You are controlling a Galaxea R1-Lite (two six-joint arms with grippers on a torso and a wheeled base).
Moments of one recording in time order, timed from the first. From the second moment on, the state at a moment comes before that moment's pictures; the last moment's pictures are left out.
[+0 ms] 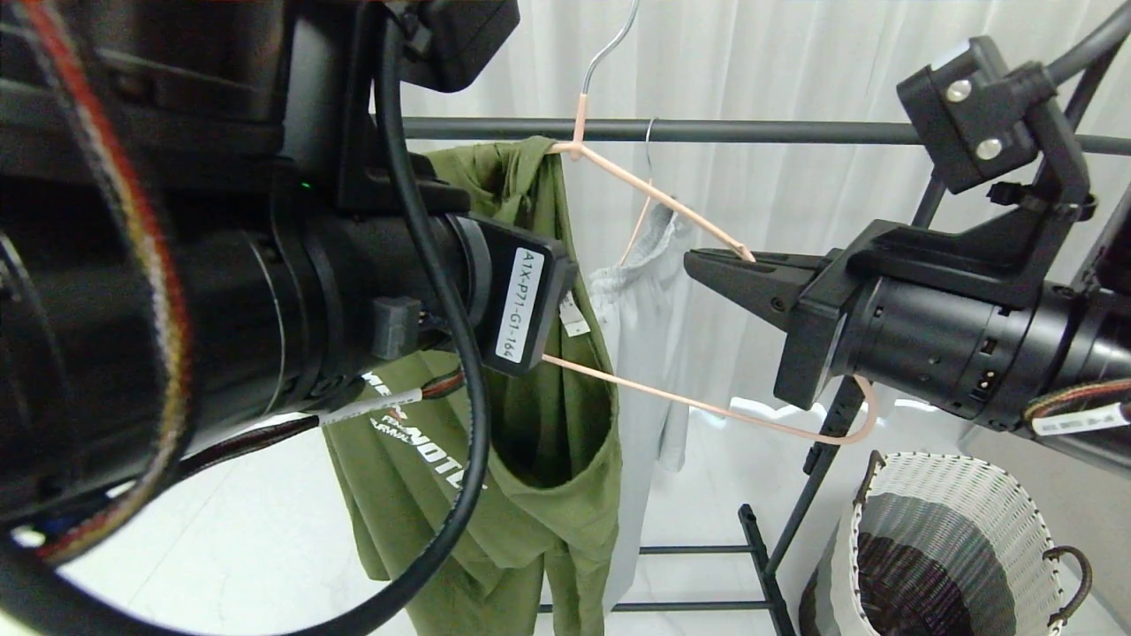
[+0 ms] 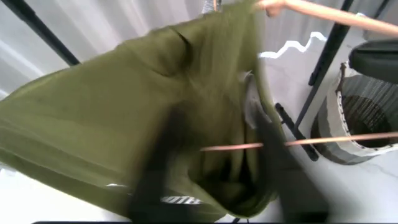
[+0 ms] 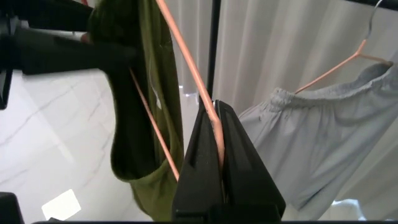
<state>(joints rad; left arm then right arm) -1.03 1.52 -1.45 0.31 0.68 0.01 0.97 1.46 -0.99 -0.53 -0.03 -0.03</state>
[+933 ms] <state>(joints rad) -0.76 1.26 -1.35 0.28 0.27 0.56 0.90 1.37 -0.90 -0.54 -0.02 -0.14</state>
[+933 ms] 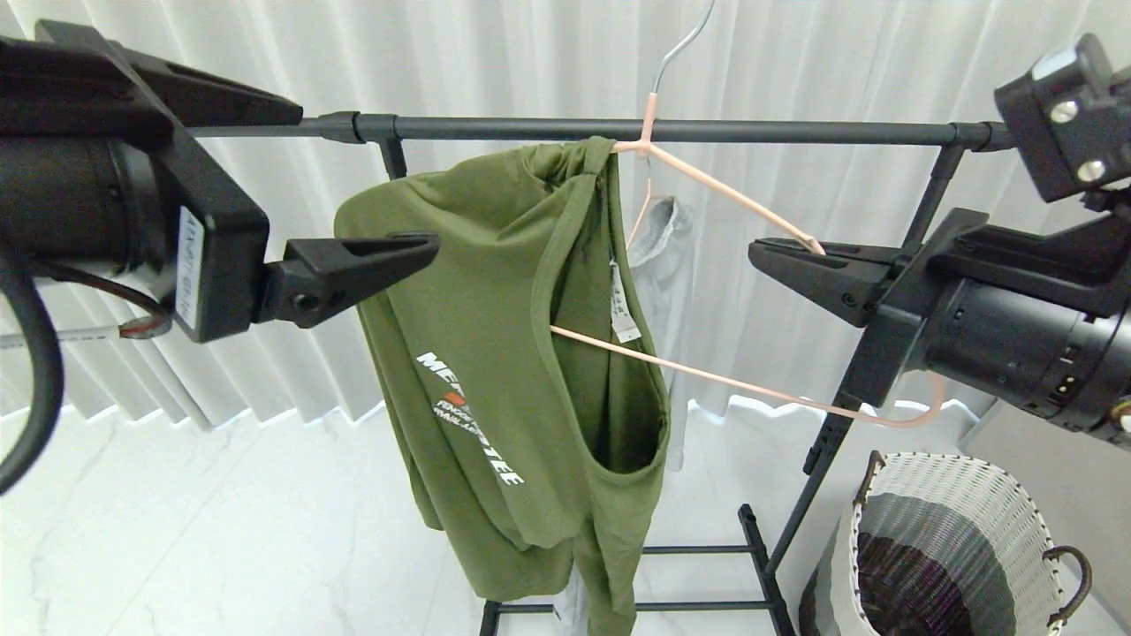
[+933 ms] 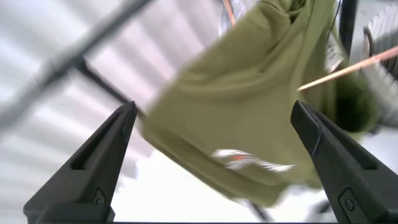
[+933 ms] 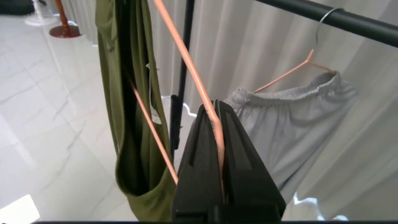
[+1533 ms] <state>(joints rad) -0.69 1.32 -1.25 0.06 0.14 0.61 0.97 1.35 -0.87 -0.54 0.00 -0.19</state>
